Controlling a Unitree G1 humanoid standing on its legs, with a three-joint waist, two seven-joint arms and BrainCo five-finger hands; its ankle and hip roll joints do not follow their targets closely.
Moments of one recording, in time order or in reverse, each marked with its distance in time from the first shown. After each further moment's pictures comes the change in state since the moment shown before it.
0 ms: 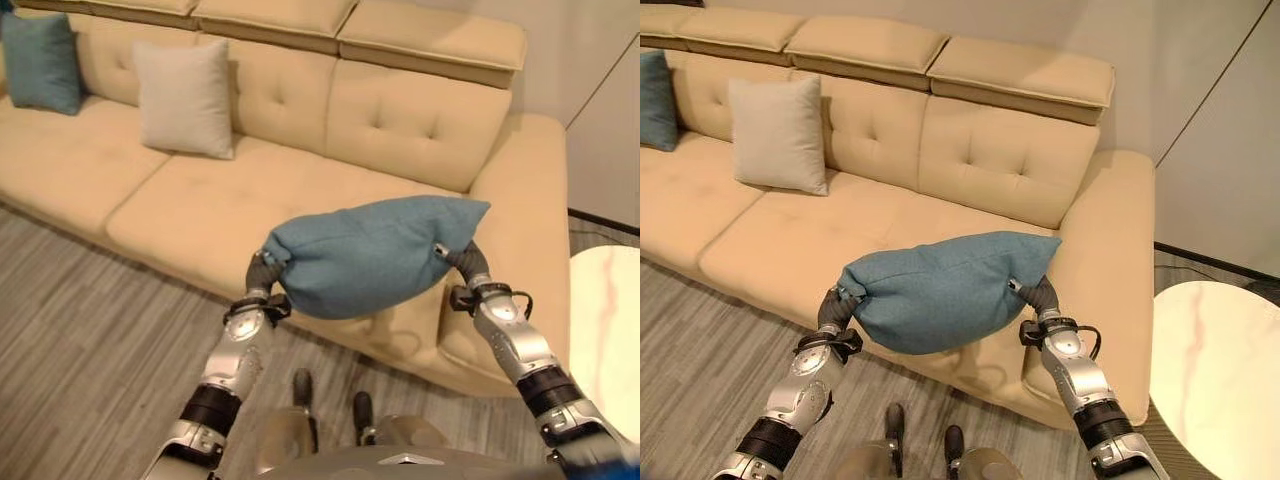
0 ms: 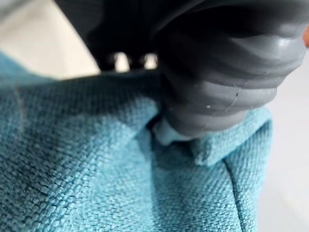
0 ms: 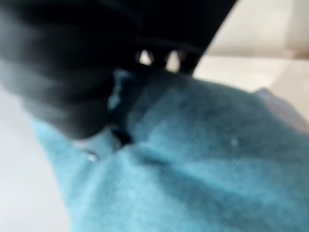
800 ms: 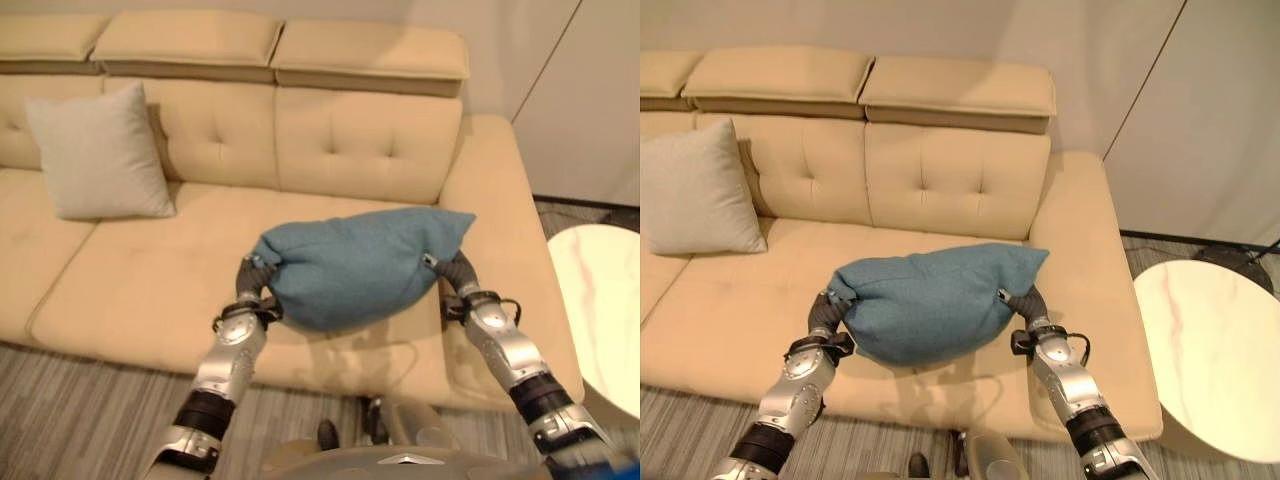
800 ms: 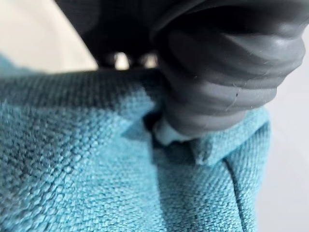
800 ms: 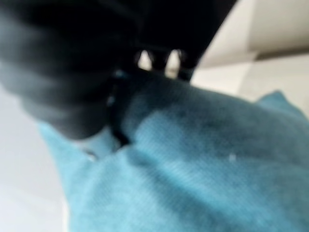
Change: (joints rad) left arm 0.030 -0.024 0.012 -0.004 0.041 0.015 -0.016; right arm 0.051 0.005 -0.007 0.001 -0.021 0.022 0.020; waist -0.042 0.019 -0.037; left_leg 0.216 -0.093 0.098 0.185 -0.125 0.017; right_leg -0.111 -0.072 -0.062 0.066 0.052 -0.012
